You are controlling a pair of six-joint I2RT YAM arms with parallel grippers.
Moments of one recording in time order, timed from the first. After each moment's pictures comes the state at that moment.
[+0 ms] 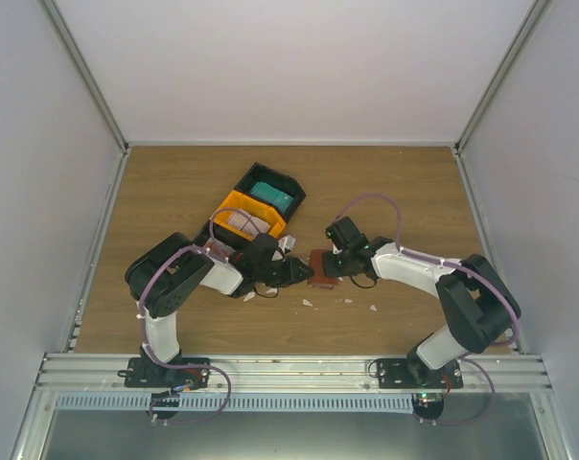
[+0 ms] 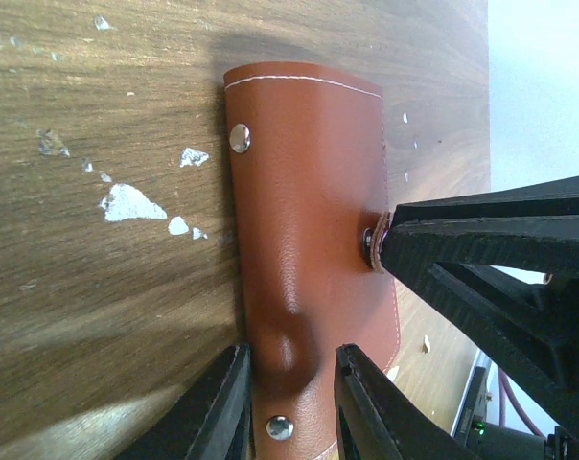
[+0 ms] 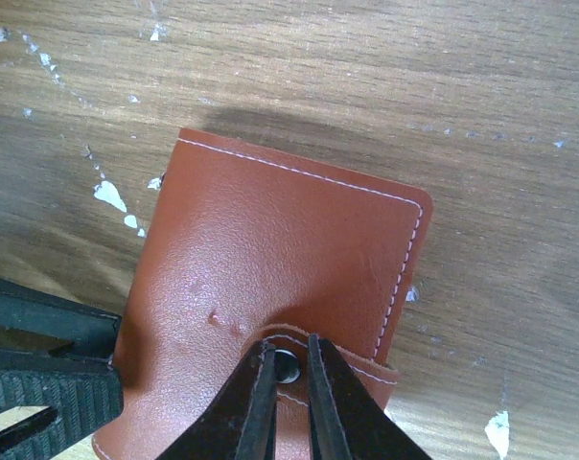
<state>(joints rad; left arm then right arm) -0.72 1.88 0.67 0.57 0.47 -0.95 0.63 1.54 0.81 -0.37 0.00 0.43</state>
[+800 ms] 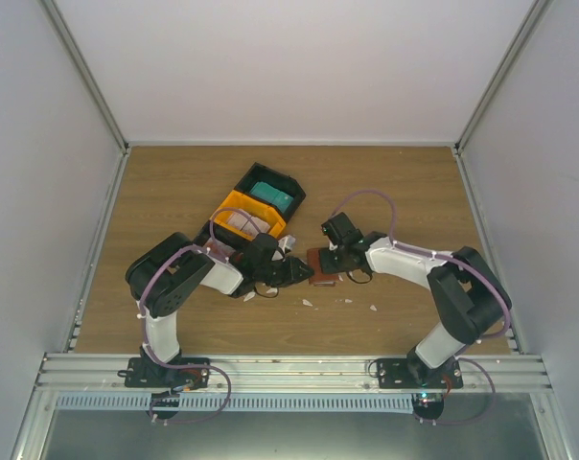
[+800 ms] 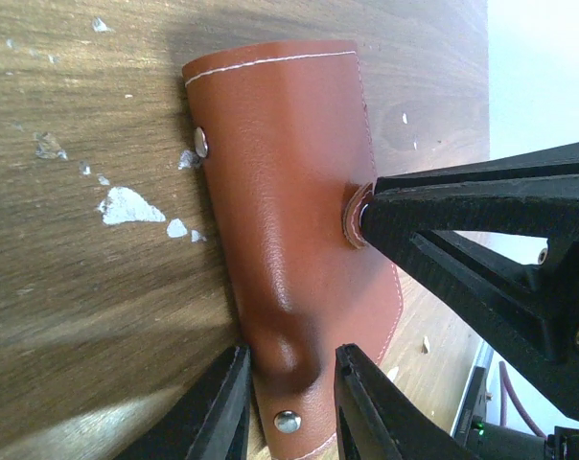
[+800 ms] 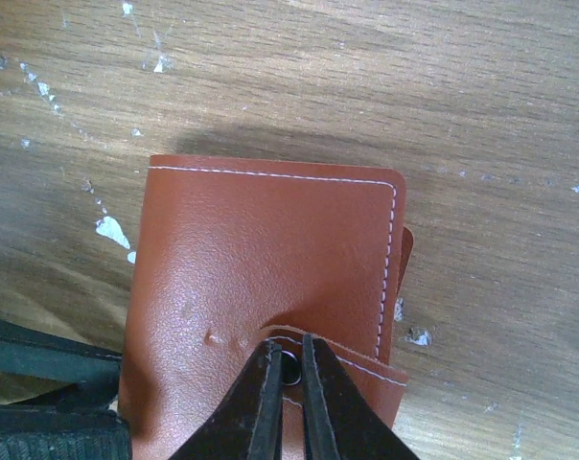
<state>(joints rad) -0.72 1.88 0.68 0.57 0.47 -0.95 0.63 1.61 0.87 -0.38 0.00 0.43</state>
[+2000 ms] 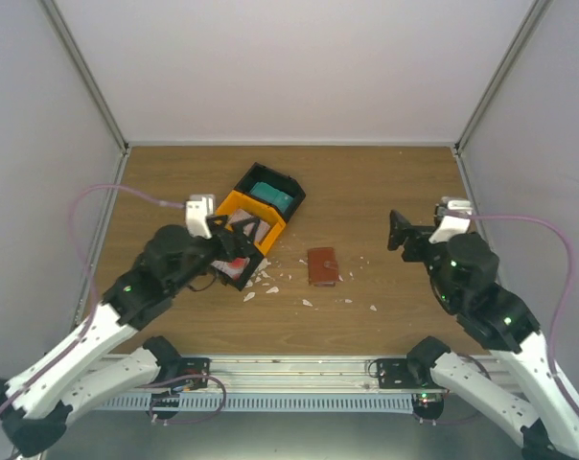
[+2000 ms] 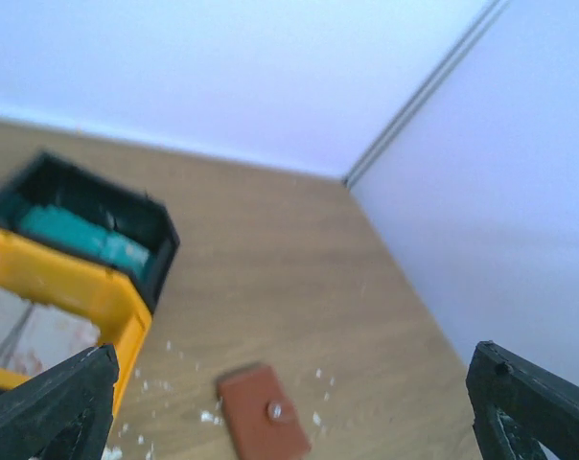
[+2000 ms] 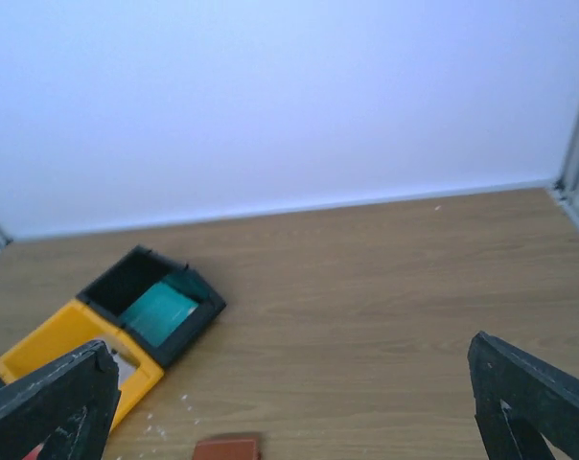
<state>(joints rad) -0.73 0.81 0.82 -0.28 -0.11 -0.60 0.63 0.64 0.96 -0.61 0.44 0.33</state>
